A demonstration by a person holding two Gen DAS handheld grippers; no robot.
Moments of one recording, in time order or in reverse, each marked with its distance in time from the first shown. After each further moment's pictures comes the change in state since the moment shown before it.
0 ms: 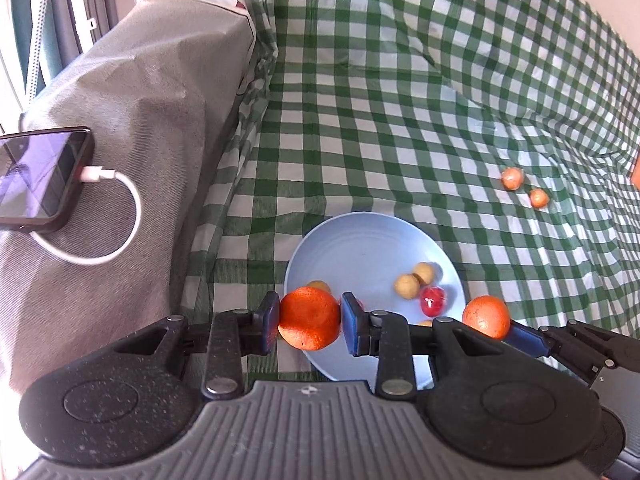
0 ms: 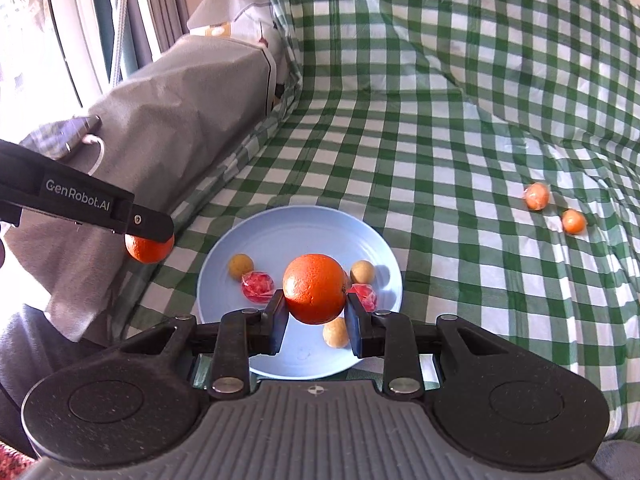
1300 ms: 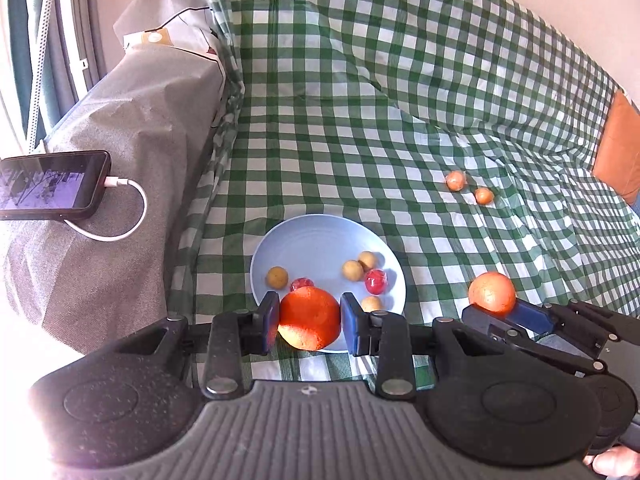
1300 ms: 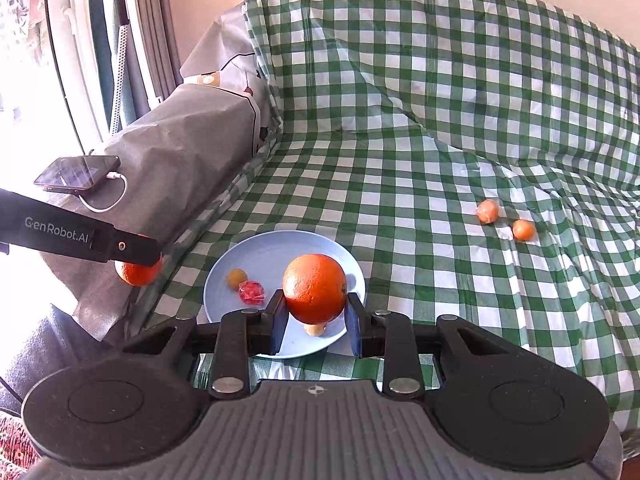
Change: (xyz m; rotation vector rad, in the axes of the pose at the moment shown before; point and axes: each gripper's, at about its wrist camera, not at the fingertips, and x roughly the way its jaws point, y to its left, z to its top) left arm -0.088 -0.029 -0.042 0.060 -0.103 -0.061; right arm -0.089 0.000 -0.029 0.045 -0.135 -0.053
